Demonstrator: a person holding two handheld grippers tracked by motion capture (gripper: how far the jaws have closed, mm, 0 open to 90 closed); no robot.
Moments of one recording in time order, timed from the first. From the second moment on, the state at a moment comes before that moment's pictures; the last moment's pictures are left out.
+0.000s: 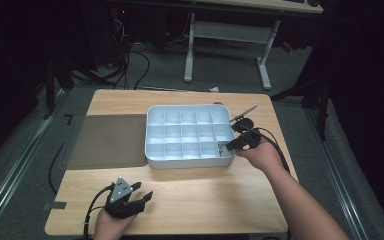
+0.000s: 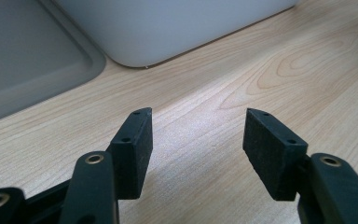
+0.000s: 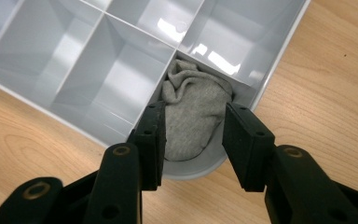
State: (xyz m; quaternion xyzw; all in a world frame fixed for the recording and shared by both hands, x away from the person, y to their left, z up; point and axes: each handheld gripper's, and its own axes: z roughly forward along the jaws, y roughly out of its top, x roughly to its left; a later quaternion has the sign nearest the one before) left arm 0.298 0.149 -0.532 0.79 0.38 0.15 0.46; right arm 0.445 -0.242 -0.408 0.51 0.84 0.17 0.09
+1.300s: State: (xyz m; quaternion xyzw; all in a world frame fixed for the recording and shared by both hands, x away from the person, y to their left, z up) left arm 0.284 0.121 -0.528 0.80 0.35 0.15 0.46; right arm 0.300 -0.254 -0.507 0.45 0.77 0.39 0.23
